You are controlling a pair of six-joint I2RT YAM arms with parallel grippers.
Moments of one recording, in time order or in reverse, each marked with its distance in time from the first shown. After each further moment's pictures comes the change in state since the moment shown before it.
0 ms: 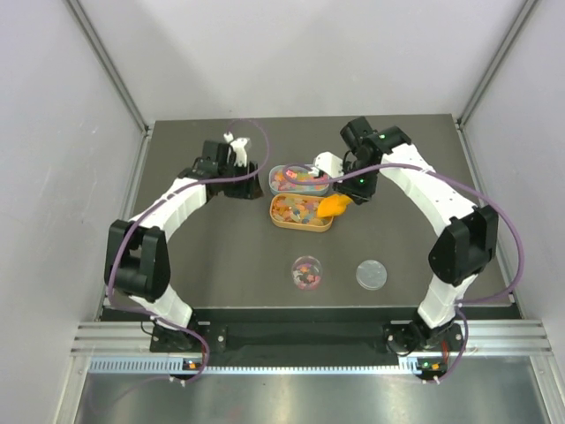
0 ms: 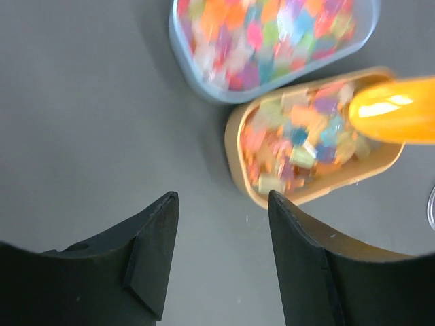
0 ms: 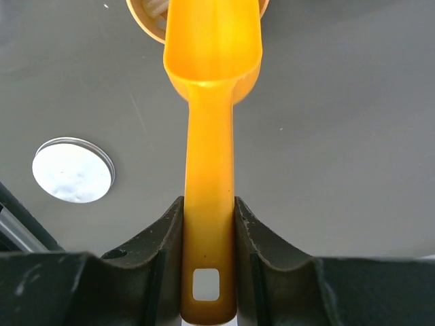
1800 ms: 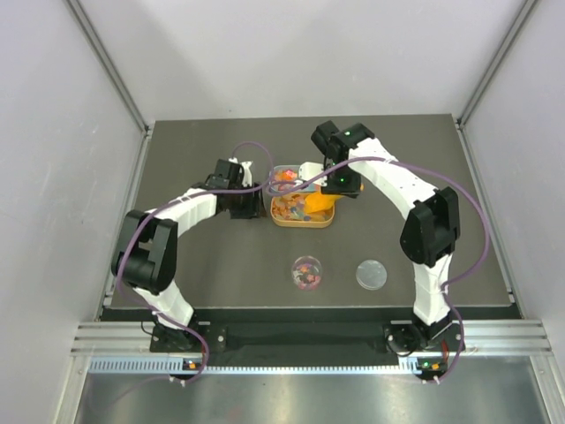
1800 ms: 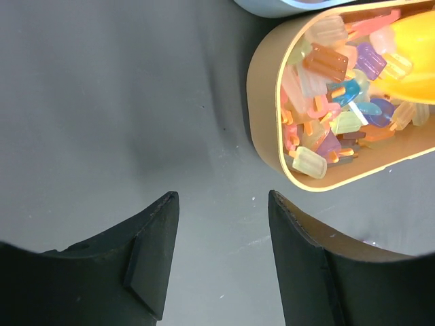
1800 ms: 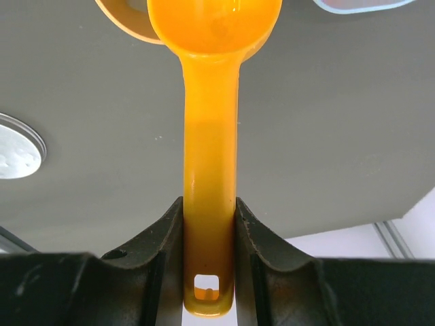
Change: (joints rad) left arm -0.048 0.051 -0.185 0.064 -0.058 -0.167; right arm 0.097 0.249 0.211 -0.102 0.267 -0.112
